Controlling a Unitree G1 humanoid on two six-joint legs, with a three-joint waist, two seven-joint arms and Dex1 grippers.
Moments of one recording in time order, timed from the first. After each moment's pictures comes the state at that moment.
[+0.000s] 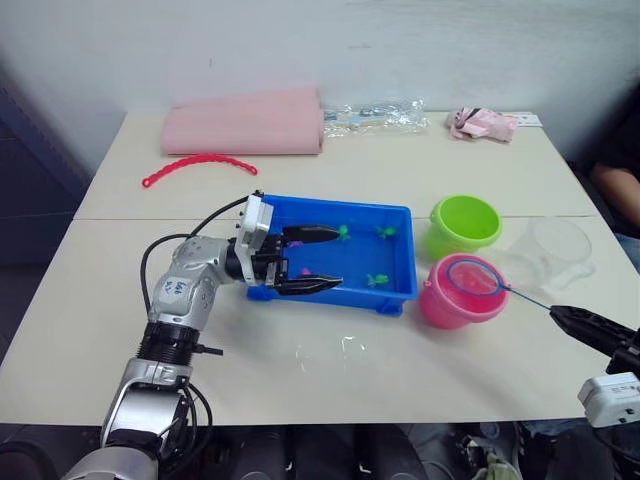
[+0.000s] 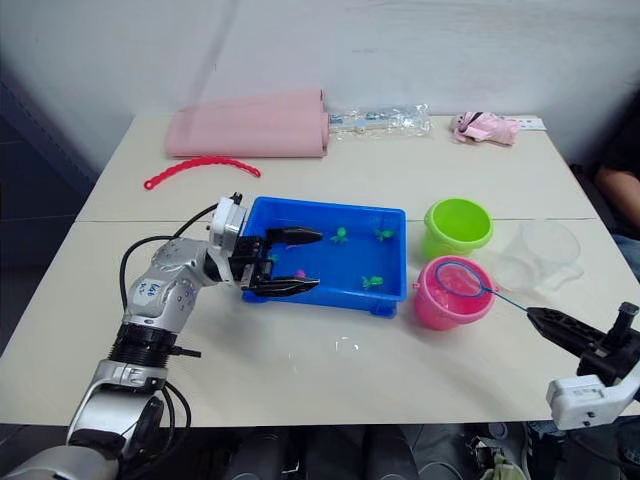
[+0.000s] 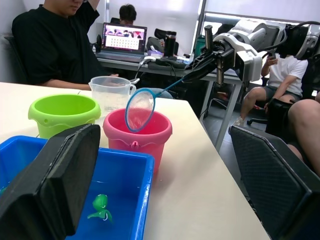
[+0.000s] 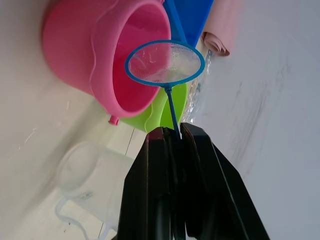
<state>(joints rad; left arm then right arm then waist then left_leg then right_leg) -0.64 0.37 -0.05 0.21 -0.51 0.24 -1.27 0.46 -0.98 -0.79 -0.05 -0.53 -1.02 0.38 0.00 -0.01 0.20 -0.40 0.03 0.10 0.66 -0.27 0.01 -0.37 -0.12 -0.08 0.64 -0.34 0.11</state>
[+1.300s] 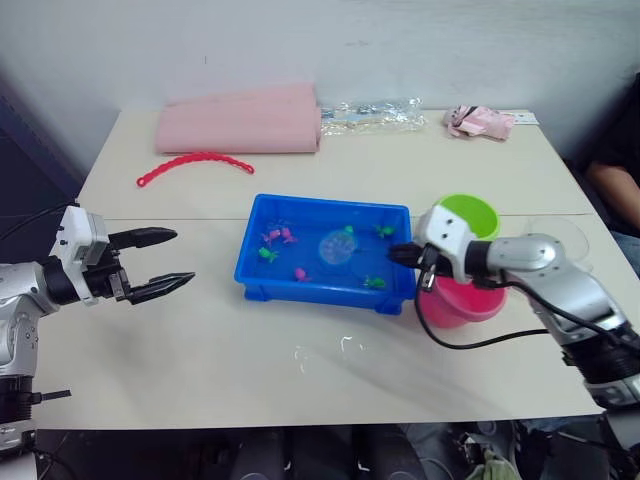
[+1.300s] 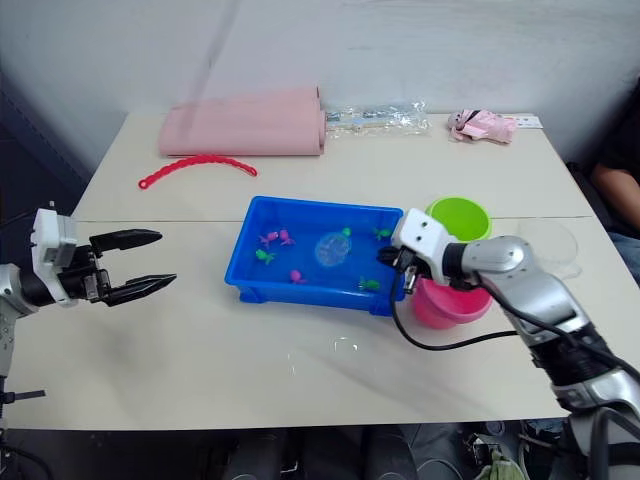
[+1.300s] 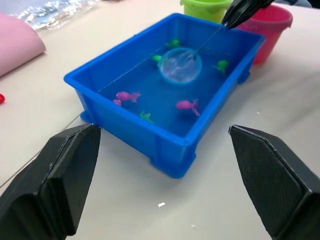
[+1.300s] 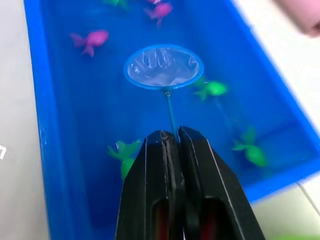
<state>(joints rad) -0.28 0.91 0.34 0.15 -0.51 0.23 -1.24 -0.65 -0.80 0.37 0.03 0.23 0.35 0.87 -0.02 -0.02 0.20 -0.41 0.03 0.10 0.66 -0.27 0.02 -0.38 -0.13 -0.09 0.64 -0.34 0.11</state>
